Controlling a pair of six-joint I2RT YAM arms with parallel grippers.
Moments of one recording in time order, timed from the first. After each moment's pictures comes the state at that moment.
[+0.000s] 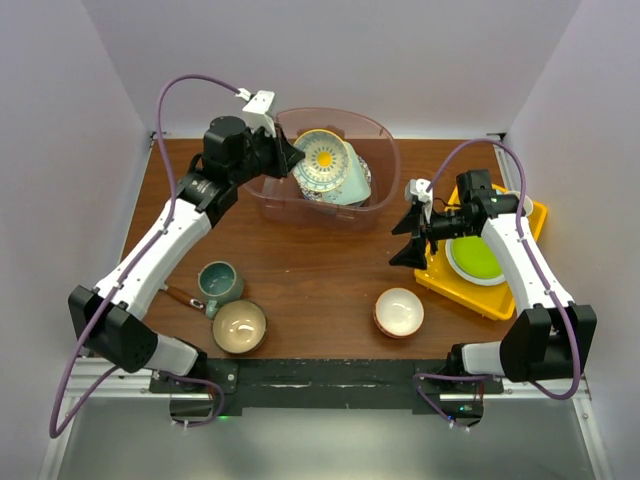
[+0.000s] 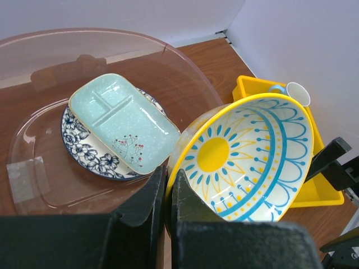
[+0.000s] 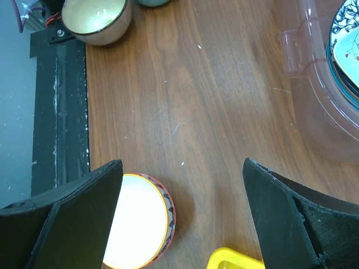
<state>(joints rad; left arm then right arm) -0.45 1.43 1.43 -0.23 0.21 -0.30 0.06 1.34 1.16 -1.04 -1.12 -0.99</state>
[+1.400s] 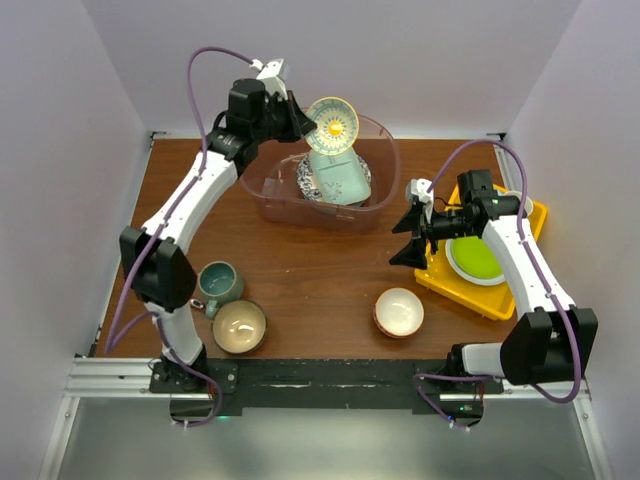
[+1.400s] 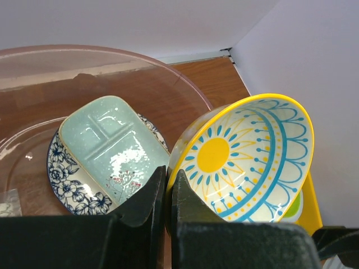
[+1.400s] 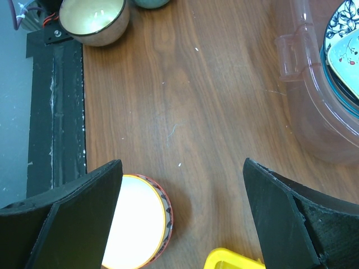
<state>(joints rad) -0.38 1.81 1.82 -0.28 0.28 -0.44 0.06 1.33 1.15 -1.02 -1.12 -0.98</state>
